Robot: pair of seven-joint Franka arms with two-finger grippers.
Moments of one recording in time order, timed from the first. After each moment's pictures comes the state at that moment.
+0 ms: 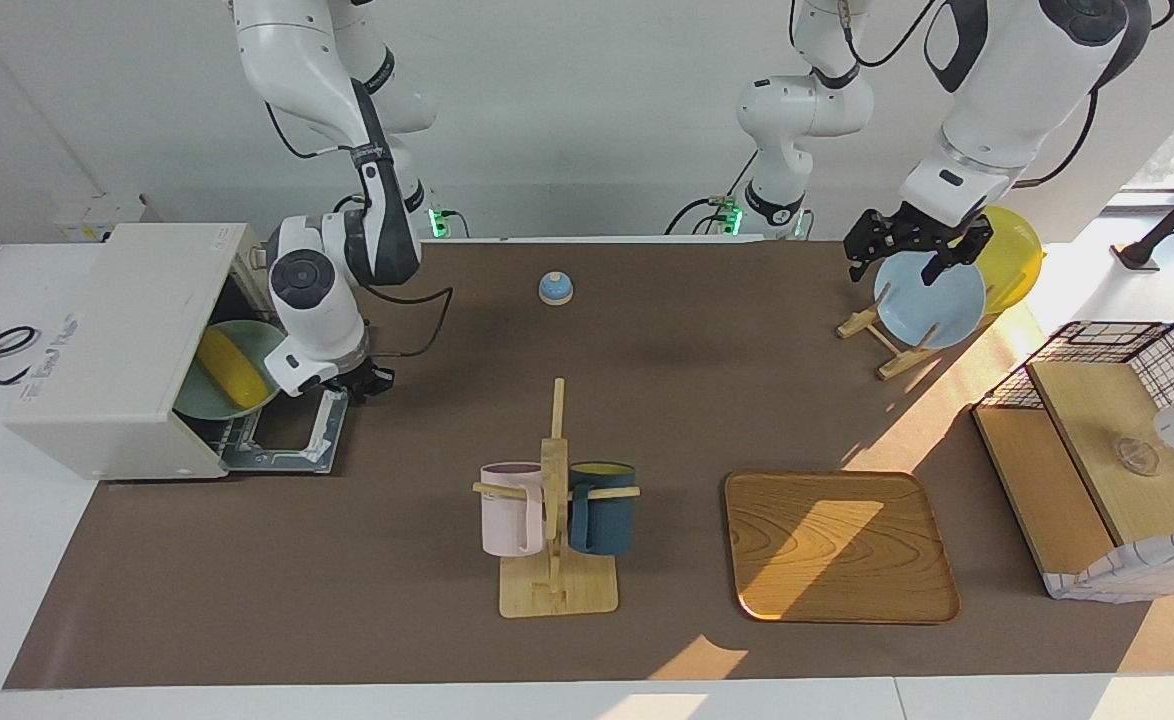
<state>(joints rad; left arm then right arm) -0.06 -0.04 -0.10 -1.66 -0.03 1.58 -0.03 0.01 0.18 0.06 -2.17 -0.14 2.18 0.23</state>
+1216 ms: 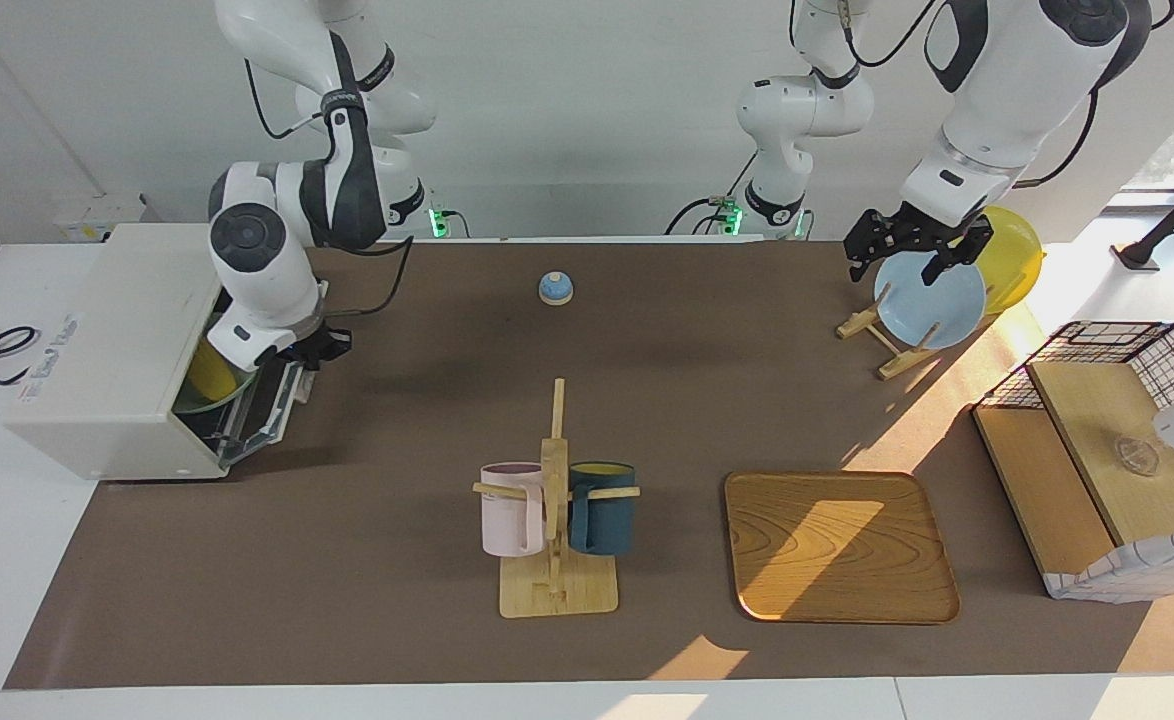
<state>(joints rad) -0.06 -0.04 -0.10 -1.66 -0.03 1.58 -0.03 -0.10 0.05 0.08 -1.95 -0.20 1.80 -0.10</state>
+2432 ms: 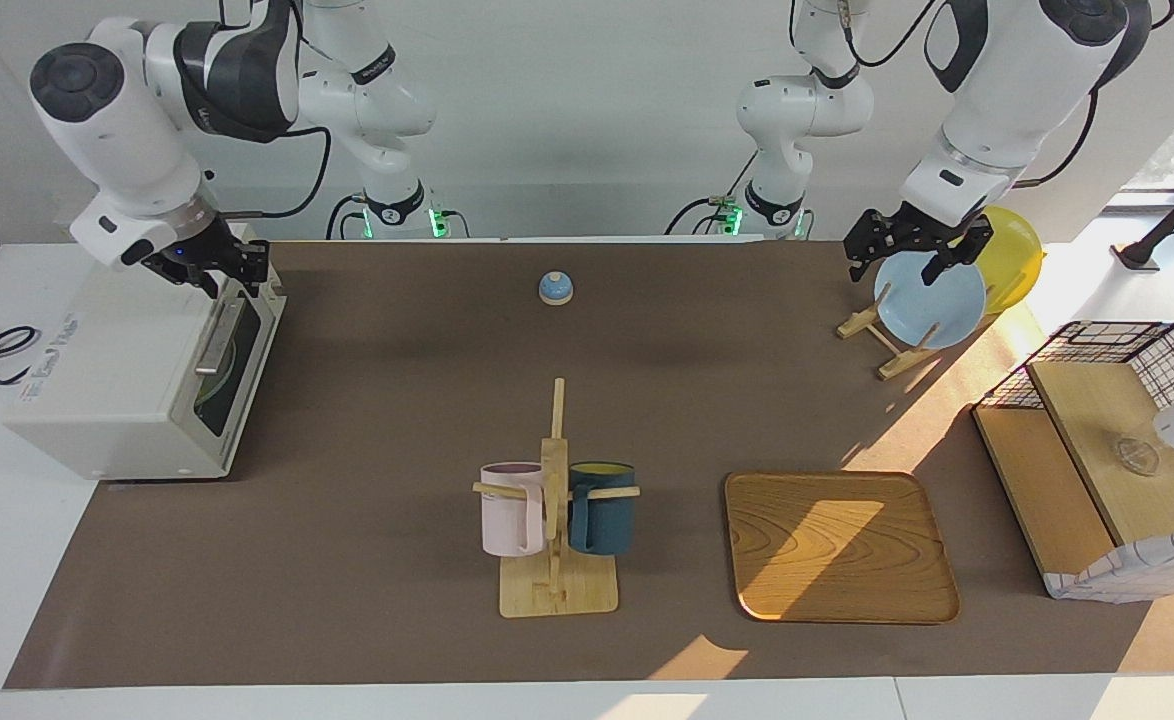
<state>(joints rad) -0.06 -0.04 -0.10 -1.66 -0.03 1.58 -0.03 -0.15 -0.03 0.06 -1.76 -0.10 1.56 -0.17</state>
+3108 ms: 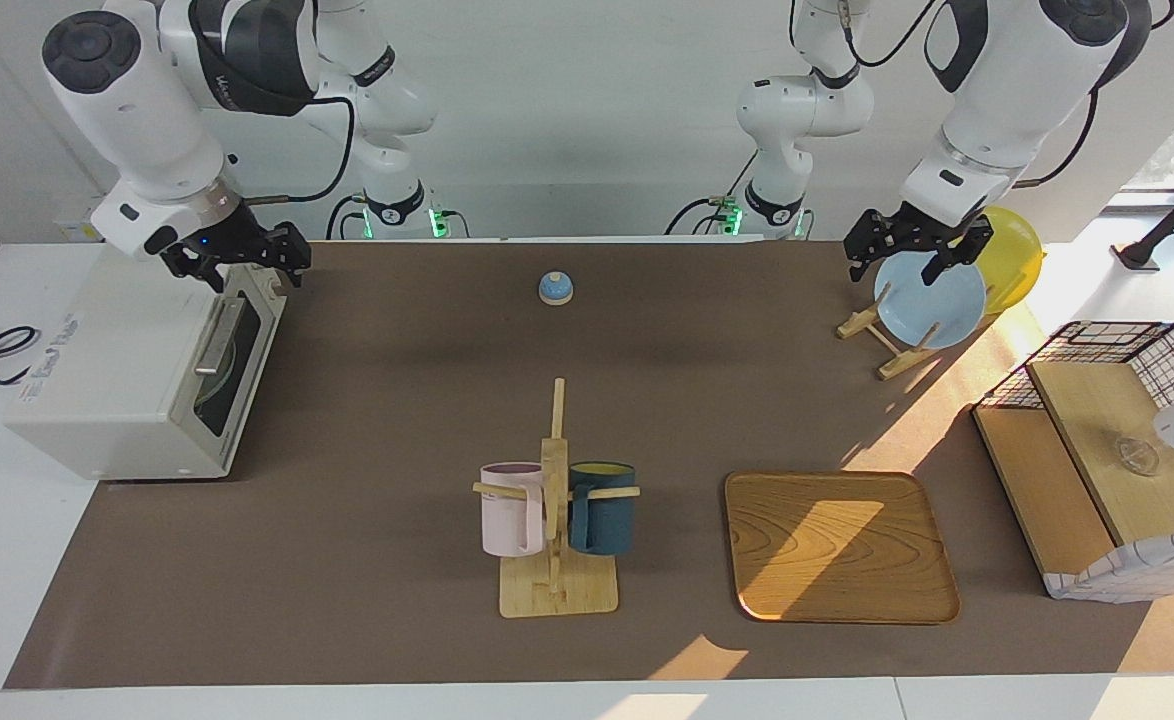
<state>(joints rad) -0.06 -0.04 -0.10 -1.66 -0.03 1.58 -0.03 -0.09 0.01 0.07 -1.65 -0.08 1.49 -0.11</state>
